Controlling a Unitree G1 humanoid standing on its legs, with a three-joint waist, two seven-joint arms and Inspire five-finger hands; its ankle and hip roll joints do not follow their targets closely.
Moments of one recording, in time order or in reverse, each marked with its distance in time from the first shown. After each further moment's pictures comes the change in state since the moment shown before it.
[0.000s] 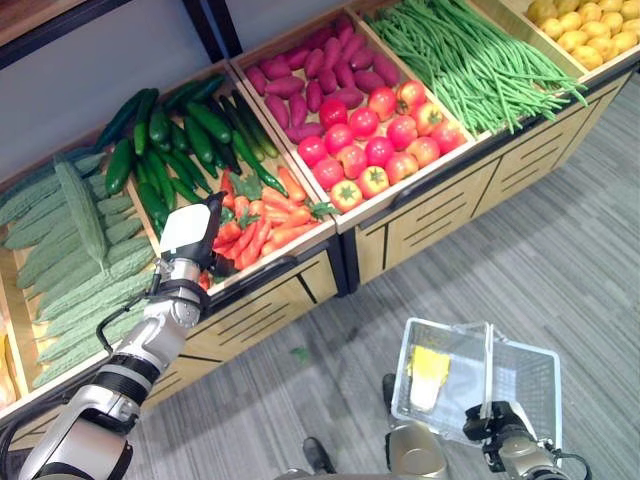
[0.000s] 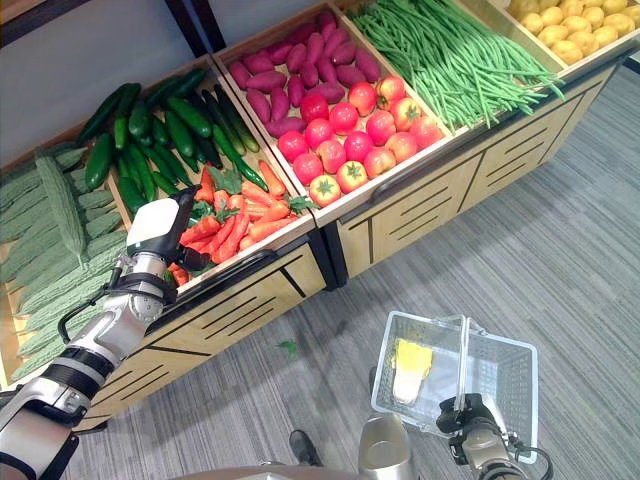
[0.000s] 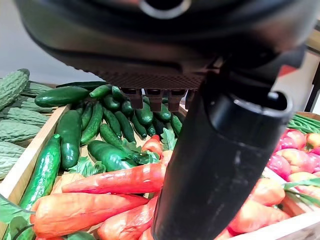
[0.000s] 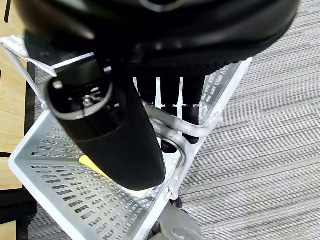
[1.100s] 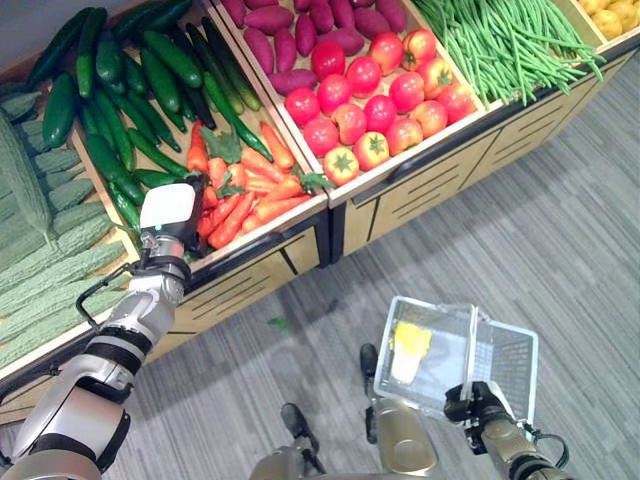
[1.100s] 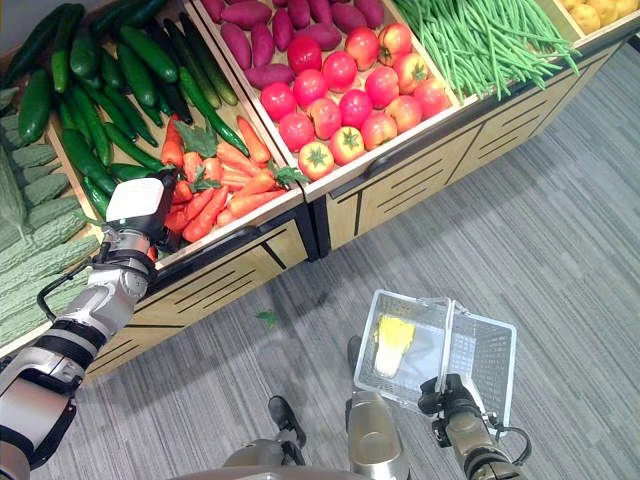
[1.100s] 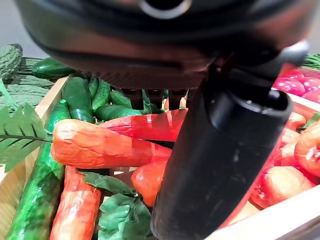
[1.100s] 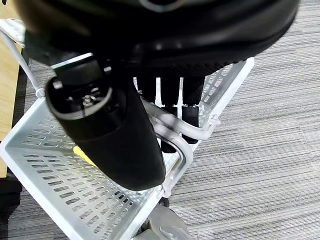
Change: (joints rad) left arm -0.149 0.047 -0.042 0.138 0.121 0.056 -0.028; right arm -0.043 0.041 0.053 -0.036 -0.009 -0.013 0.006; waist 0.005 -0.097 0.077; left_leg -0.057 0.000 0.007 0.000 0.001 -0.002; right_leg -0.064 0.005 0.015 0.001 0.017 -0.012
